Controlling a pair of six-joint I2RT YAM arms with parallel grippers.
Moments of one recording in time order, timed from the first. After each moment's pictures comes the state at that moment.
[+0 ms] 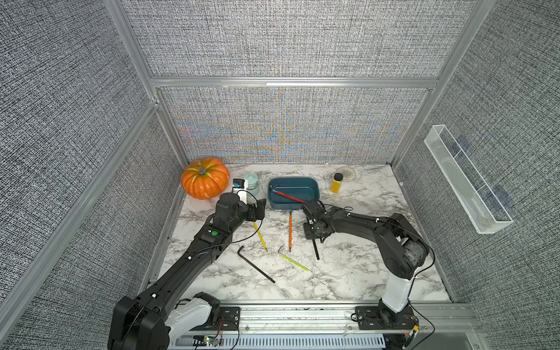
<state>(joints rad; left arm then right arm) -0.45 1.10 0.78 -0.10 0.00 -0.27 0.68 1.85 1.15 -0.56 0.12 0.48</state>
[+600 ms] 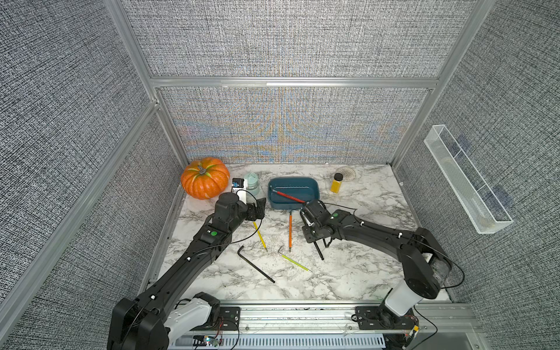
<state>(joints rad) -0.45 1.09 0.79 -0.10 0.00 -0.27 0.76 1.64 1.13 -0.62 0.16 0.31</state>
